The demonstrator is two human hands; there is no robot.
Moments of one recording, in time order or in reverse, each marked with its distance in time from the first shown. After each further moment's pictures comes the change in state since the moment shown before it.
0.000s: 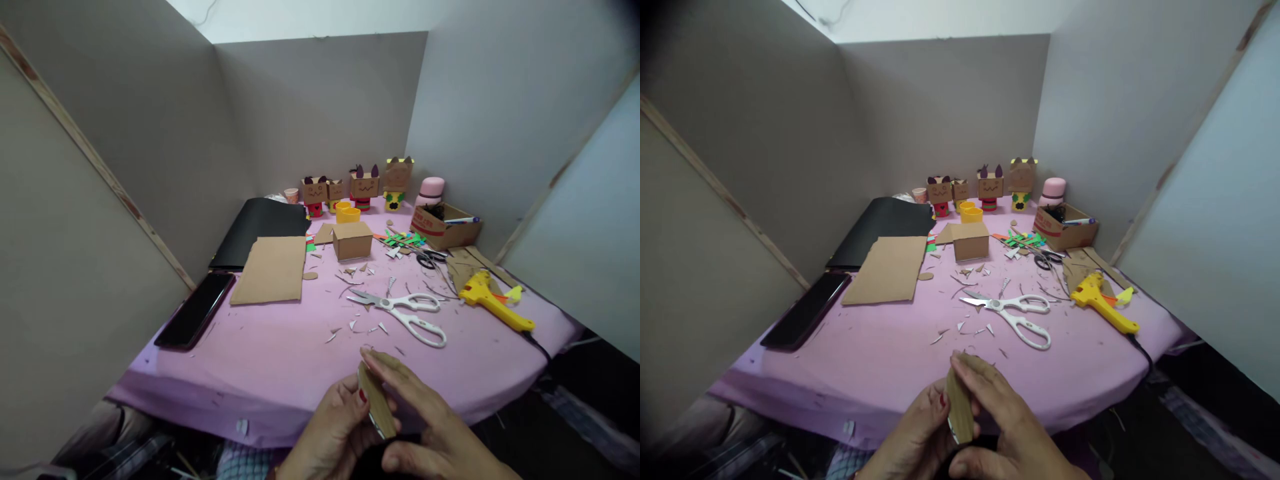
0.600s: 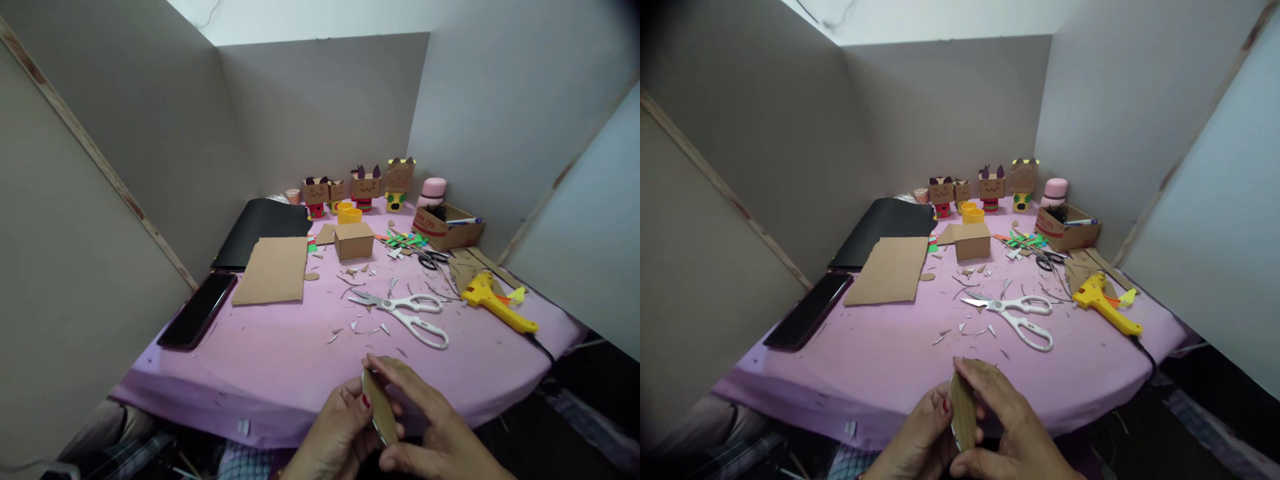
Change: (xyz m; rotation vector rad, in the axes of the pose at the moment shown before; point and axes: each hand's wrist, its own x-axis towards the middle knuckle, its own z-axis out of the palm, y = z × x) left_hand 0.003 -0.004 -0.002 0.008 -0.027 -0.006; right_hand -0.001 0.007 0.005 0.056 0.093 0.046
